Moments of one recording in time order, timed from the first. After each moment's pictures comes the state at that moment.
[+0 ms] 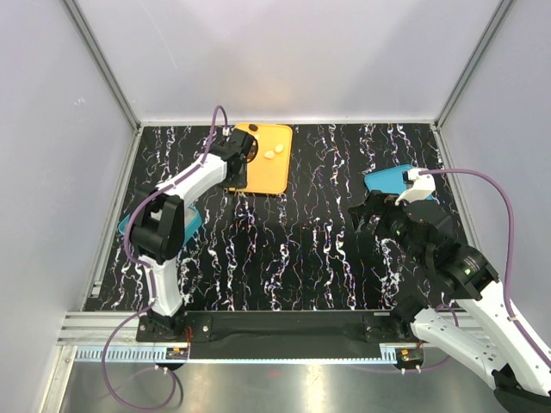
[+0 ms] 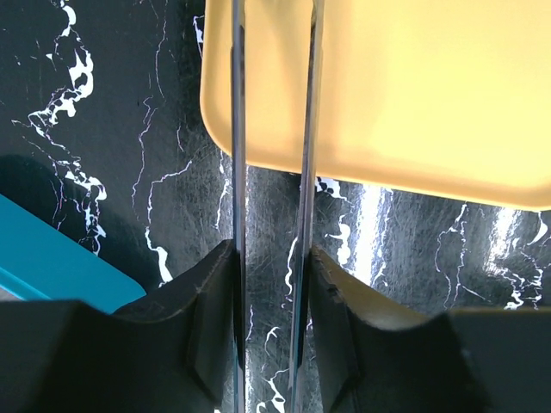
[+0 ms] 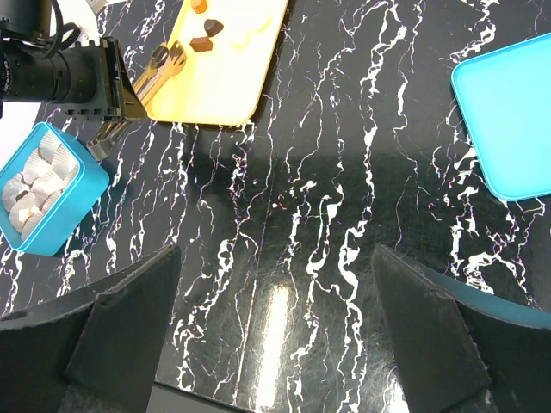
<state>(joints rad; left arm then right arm) -0.43 1.93 1.53 -0.70 -0.33 -0.36 0.65 0.68 0.99 -0.69 0.31 0.51</state>
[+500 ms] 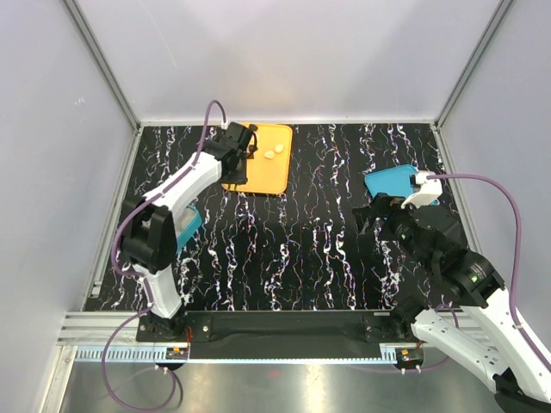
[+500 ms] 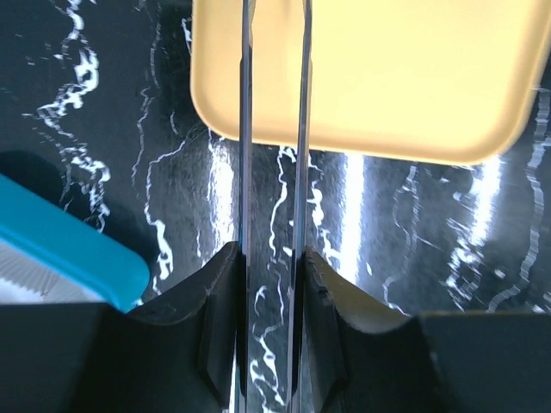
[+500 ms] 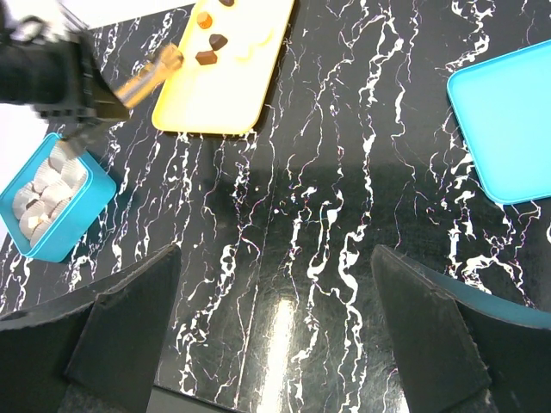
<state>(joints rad) -0.44 1.84 1.56 -0.77 -0.28 -0.37 0.65 0.63 0.98 -0.69 0.32 0.51</state>
